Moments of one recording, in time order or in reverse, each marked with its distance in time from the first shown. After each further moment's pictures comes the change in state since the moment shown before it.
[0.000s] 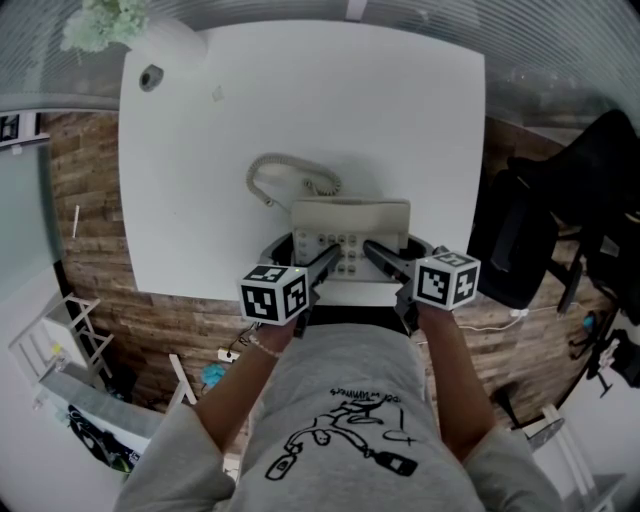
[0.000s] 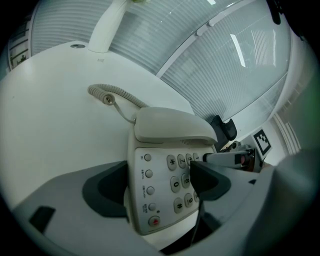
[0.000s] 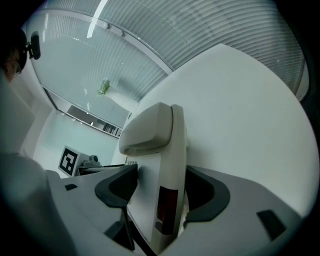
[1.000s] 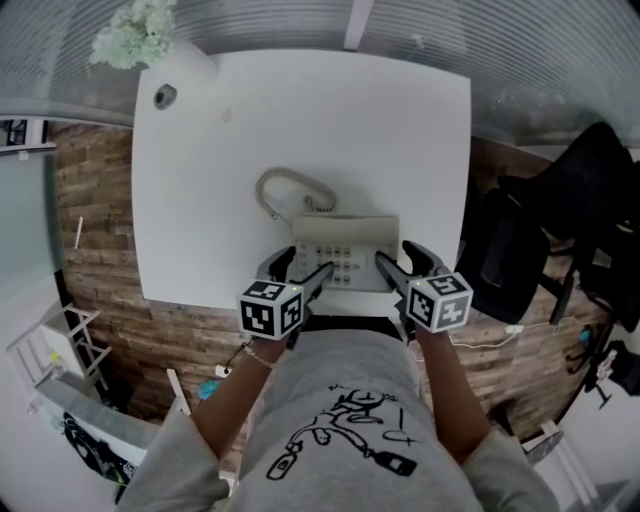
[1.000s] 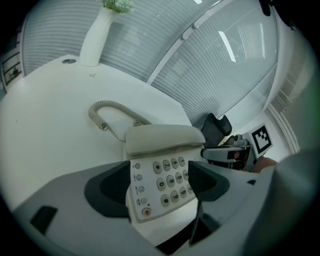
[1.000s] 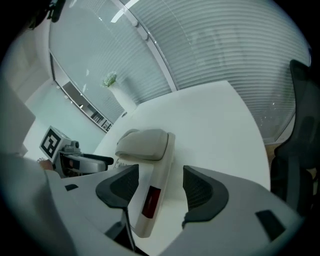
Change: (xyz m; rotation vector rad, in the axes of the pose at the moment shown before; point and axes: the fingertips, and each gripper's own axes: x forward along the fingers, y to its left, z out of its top) left arm -0.022 -0.013 0.009 0.108 -0.025 -0.007; right arm -0.038 -0.011 0.023 -0.249 -0.082 -0.242
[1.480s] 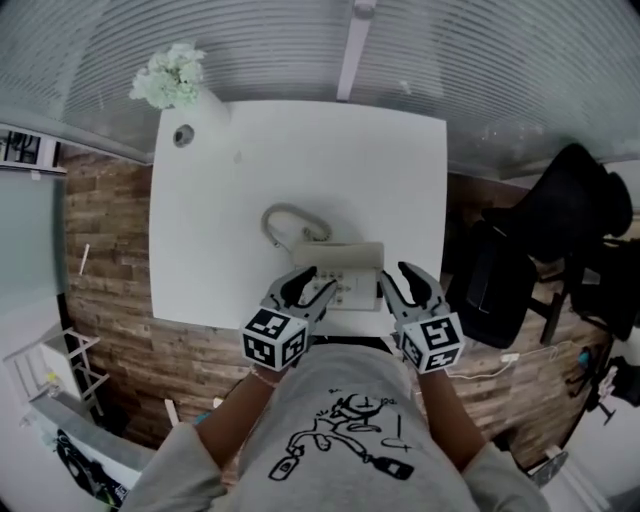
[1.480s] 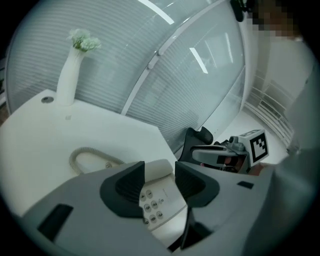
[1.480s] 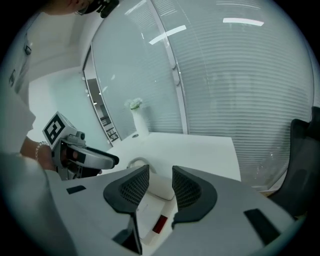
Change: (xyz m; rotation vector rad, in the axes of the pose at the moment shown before) left arm -0.047 -0.076 0.063 0.183 -0.237 -0.143; right arm -0.076 0.045 0.075 -0.292 -0.323 -0.044
